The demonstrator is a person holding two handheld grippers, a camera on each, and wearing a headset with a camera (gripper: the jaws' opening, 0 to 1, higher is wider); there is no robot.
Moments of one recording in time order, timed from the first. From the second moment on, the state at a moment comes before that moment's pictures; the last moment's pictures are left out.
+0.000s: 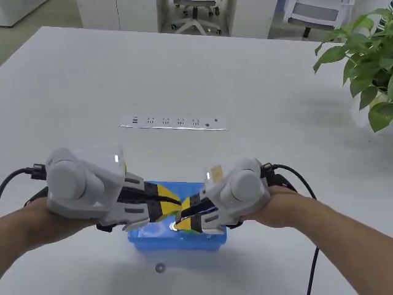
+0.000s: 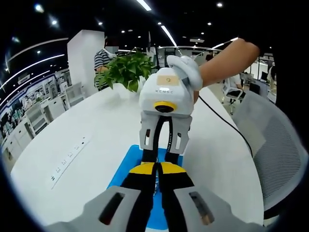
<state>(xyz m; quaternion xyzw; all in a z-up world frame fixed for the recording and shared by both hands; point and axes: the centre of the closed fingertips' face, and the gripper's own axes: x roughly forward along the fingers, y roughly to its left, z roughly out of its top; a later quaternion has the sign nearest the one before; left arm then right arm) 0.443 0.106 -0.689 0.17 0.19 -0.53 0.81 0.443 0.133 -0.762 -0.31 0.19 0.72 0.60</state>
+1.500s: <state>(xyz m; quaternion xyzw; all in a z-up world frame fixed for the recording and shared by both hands) 0.430 0.114 -0.643 0.18 0.17 -0.52 0.82 0.442 0.101 -0.727 -0.26 0.22 0.65 0.68</state>
